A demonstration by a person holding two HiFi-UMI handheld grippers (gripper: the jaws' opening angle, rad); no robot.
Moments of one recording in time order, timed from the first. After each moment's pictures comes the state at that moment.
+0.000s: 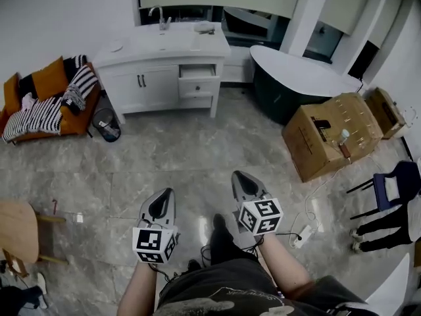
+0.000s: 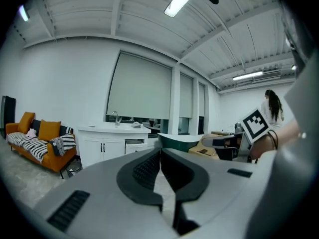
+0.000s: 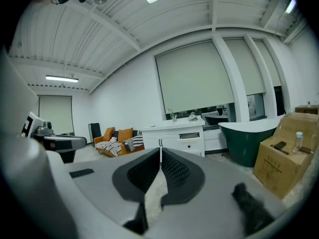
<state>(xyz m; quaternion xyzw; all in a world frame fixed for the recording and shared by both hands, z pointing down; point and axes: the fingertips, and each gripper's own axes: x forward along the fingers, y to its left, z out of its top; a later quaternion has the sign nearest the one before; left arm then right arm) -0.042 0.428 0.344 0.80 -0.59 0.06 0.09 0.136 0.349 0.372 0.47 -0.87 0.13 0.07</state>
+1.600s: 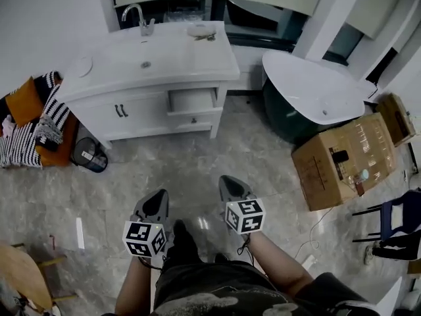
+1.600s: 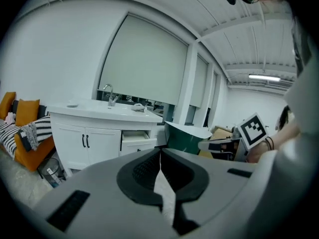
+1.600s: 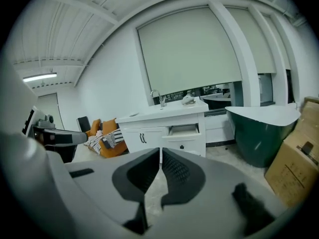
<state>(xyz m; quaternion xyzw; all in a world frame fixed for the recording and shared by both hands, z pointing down) -0.106 -0.016 0.421 0.80 -0.55 0.11 0.20 0.064 -0.080 0.467 0.47 -0.85 0.21 0.14</state>
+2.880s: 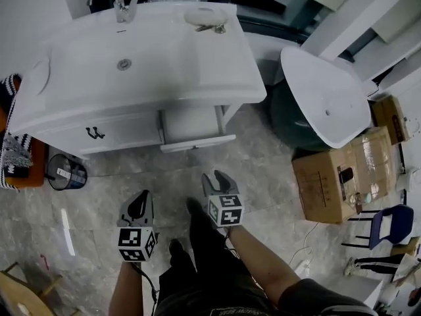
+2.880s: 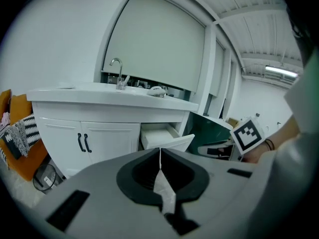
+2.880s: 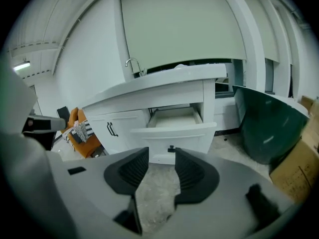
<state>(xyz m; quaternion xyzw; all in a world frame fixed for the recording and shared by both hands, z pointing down) -0.209 -0.287 0.548 0.77 -0.57 0.16 0.24 -0.018 -0.353 0.635 0.51 -0.79 0.26 0.22</state>
